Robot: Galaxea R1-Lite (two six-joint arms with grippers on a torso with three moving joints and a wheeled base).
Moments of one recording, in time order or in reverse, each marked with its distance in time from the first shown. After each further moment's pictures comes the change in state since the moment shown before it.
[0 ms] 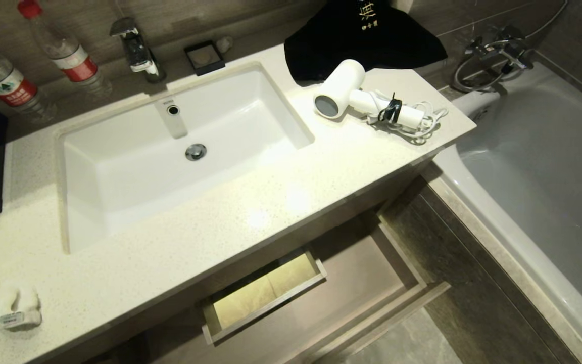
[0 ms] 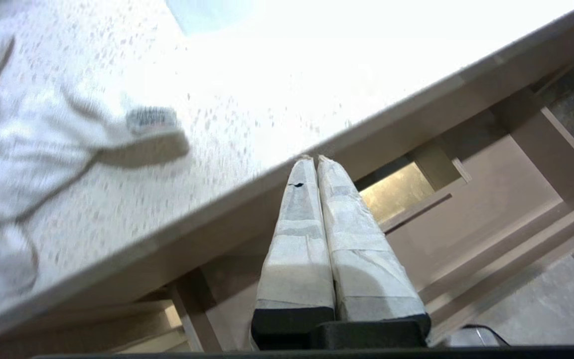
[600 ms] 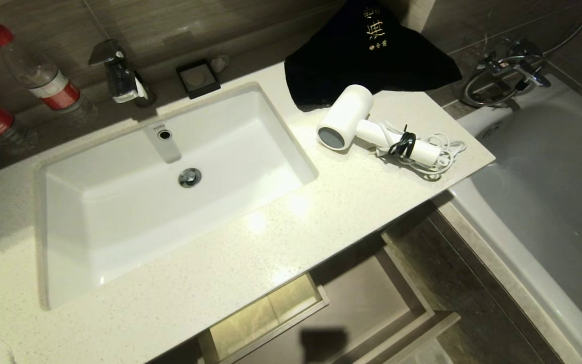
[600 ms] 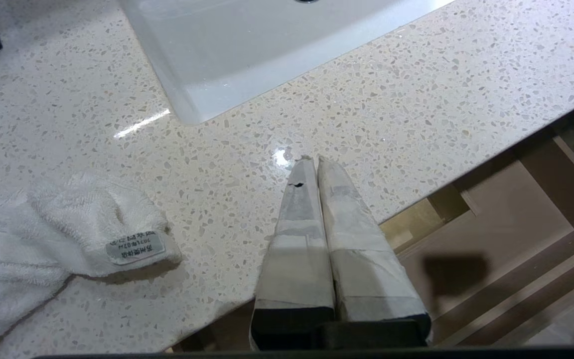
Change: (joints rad) left arm 0.000 0.000 0.000 0.000 0.000 0.000; right arm 0.000 0.000 0.000 0.001 0.000 0.002
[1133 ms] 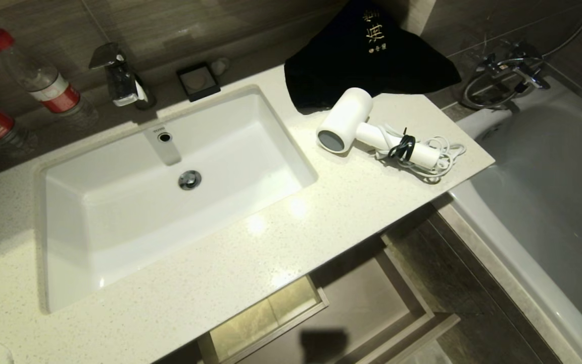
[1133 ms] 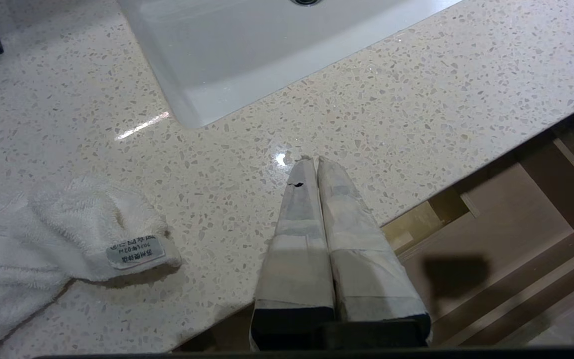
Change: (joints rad) left arm 0.000 0.000 0.000 0.000 0.000 0.000; right arm 0.000 0.015 -0.049 0.036 0.010 -0.042
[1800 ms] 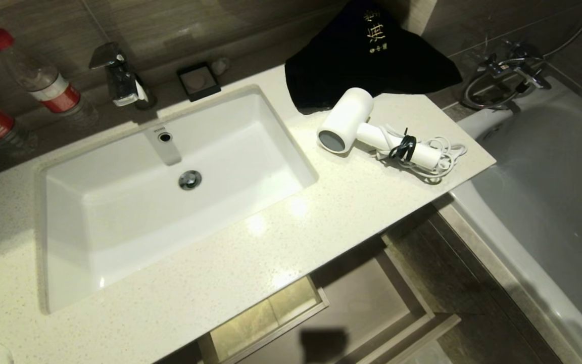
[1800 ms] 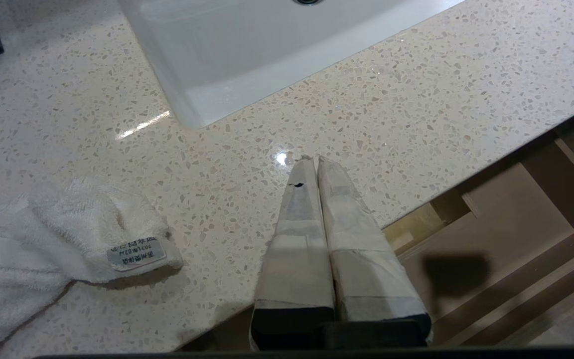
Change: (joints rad) left arm 0.000 0.000 0.000 0.001 0.000 0.000; right arm 0.045 0.775 -1.247 0.566 0.150 -0.007
